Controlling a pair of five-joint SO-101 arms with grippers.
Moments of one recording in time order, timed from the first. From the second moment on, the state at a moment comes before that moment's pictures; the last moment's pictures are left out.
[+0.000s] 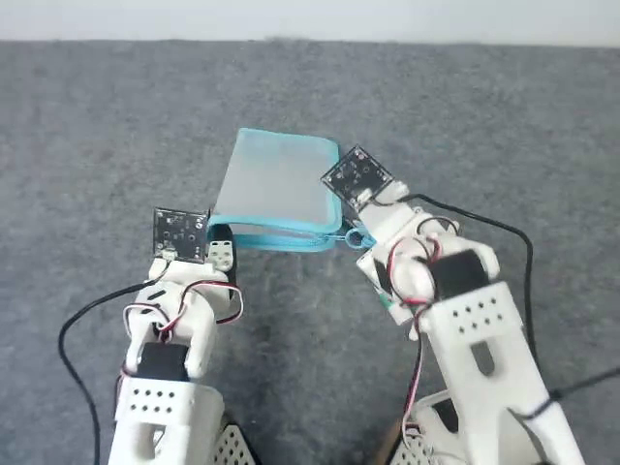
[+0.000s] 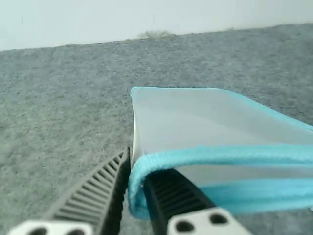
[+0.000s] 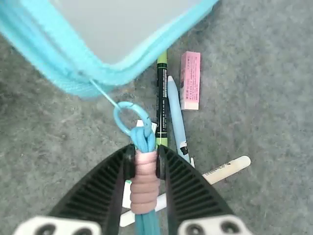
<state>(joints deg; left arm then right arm) -2.8 -77.5 87.9 29.1 1.9 -21.8 -40.6 39.4 67.8 25.0</state>
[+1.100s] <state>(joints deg) -7.8 -77.5 87.9 29.1 1.9 -10.9 -35.5 43.2 73.3 13.6</state>
